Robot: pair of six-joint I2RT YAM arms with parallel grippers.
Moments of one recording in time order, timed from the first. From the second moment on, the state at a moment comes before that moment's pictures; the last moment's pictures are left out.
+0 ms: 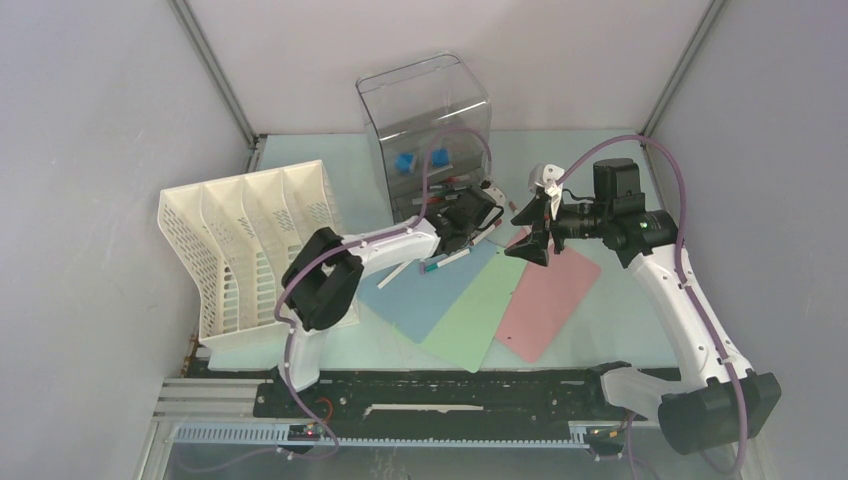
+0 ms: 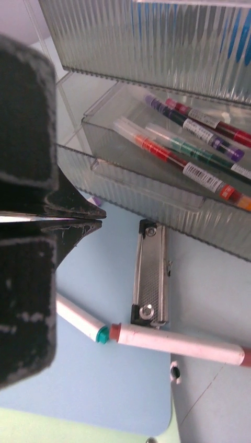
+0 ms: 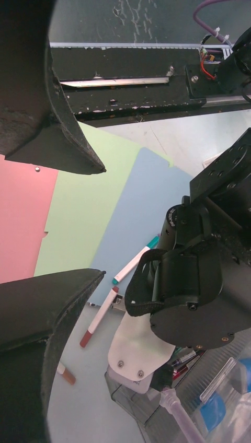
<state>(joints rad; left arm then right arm) -0.87 2.01 1.51 -0.33 -0.51 0.18 0.21 1.14 1.19 -0.74 -1.00 -0.61</state>
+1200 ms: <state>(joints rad) -0.79 2.05 1.63 -0.32 -0.68 0.20 0.20 1.14 1.19 -0.74 -1.00 -0.61</state>
